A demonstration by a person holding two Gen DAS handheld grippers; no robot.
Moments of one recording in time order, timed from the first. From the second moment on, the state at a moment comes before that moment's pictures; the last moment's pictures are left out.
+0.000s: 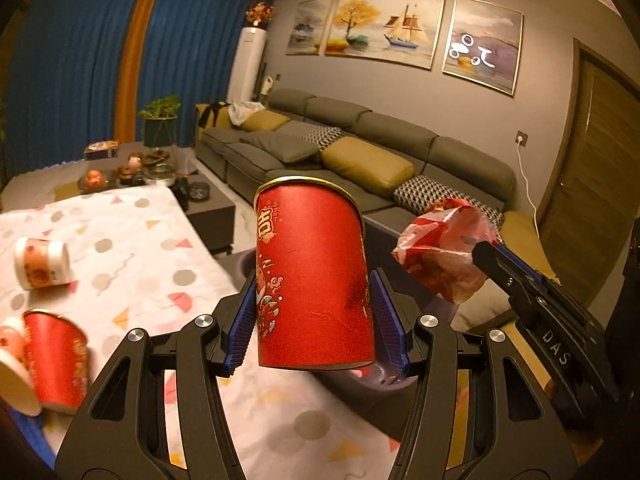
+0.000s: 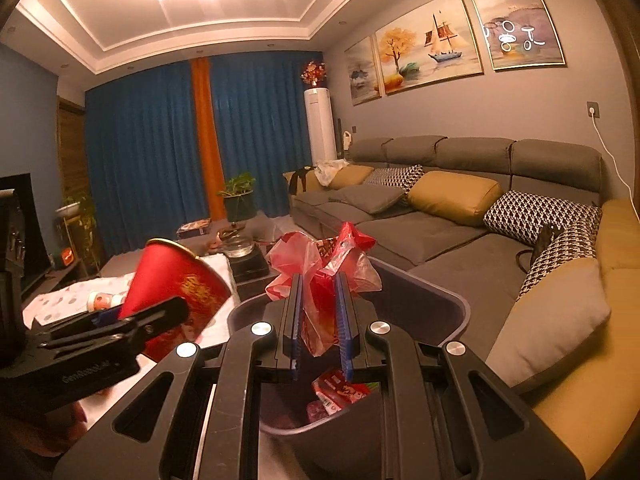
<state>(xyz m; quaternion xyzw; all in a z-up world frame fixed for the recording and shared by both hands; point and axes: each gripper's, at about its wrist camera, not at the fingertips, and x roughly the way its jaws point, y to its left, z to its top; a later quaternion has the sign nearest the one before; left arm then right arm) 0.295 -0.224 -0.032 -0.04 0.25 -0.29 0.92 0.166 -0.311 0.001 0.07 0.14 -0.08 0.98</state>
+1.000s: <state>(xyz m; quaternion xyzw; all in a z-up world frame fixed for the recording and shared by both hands) 0.329 -0.268 -0.059 -0.03 0.27 -0.33 0.90 0.183 -0.326 -0.010 0.09 0.14 -0.06 0.98</state>
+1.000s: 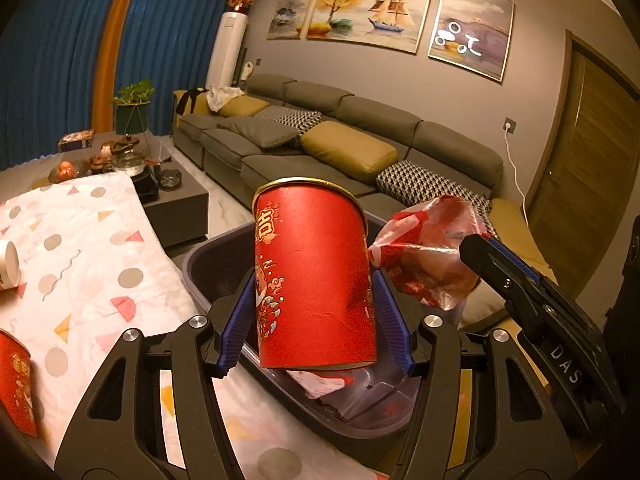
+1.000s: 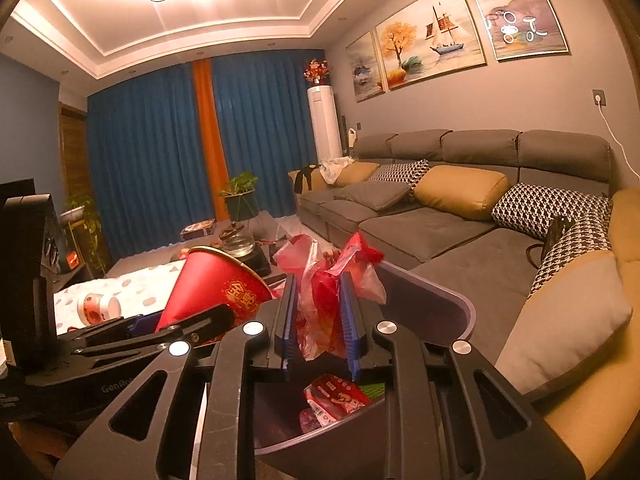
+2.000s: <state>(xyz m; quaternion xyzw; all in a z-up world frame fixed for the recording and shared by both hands) 0.232 -0.109 -0.036 -0.06 0.24 -0.10 0.96 0.110 -0.271 0.012 0.10 0.12 -0.07 0.99</state>
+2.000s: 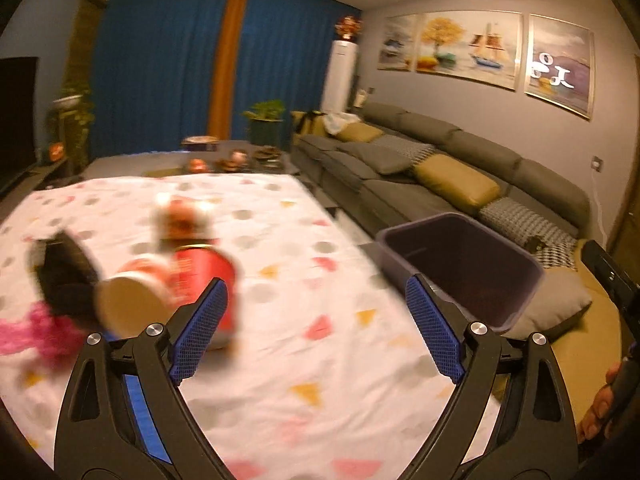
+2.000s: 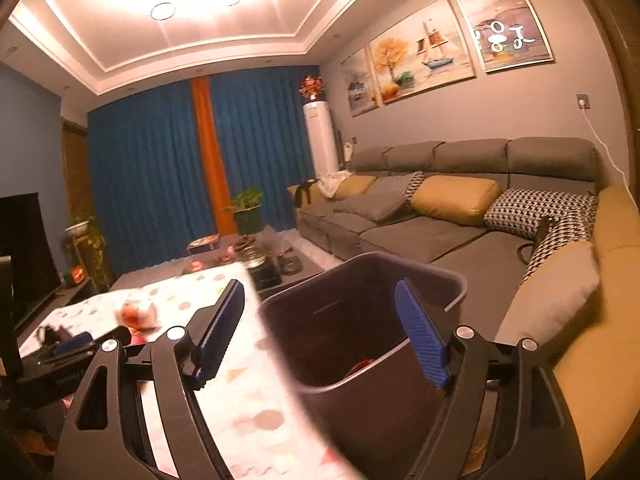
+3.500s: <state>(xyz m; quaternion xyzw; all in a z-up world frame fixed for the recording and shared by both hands) 0.138 0.220 -0.048 -0.14 0.23 0.20 0.94 0.189 0.055 -0.021 -0.01 0.22 0.18 0.96</state>
